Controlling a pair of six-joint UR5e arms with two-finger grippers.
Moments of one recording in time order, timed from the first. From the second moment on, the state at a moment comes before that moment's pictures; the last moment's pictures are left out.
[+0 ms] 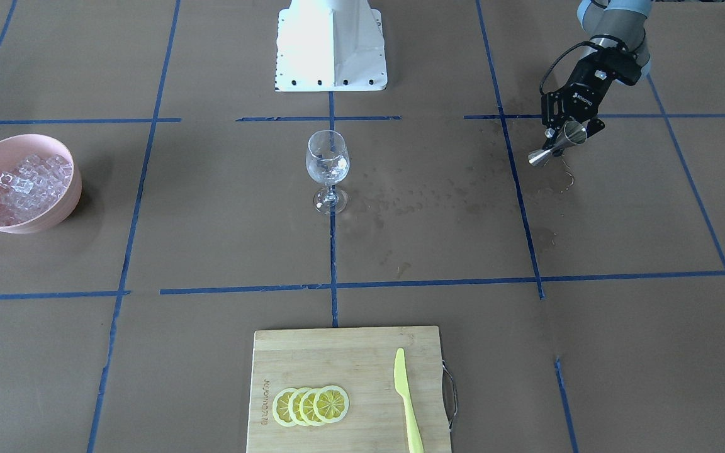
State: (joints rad) left arm -0.17 -1.33 -1.61 -3.45 -0.84 -0.83; right arm 1.54 -1.75 1.90 -1.44 2.38 -0.05
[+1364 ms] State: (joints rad) left arm -0.18 -1.39 -1.52 -3.42 -0.75 -0.79; right arm 1.54 -1.74 1.90 -1.44 2.38 -0.05
